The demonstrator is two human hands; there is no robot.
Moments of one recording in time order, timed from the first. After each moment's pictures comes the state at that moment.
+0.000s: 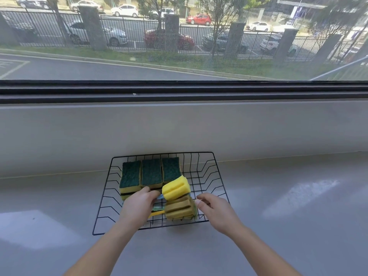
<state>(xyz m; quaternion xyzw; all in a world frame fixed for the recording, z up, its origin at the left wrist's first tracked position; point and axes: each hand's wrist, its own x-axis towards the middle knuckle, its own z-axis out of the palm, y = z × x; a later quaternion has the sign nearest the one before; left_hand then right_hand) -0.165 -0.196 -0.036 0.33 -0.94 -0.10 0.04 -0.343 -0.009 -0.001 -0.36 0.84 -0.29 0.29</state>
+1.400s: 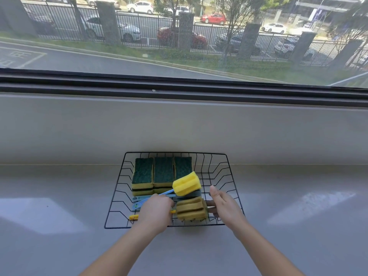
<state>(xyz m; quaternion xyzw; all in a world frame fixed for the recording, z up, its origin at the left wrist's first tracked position) -0.174 -0.166 -0.016 0.37 -0.92 -0.11 -0.10 -0.345 -0.031 -0.006 -0.22 0.80 -0.40 0.39</state>
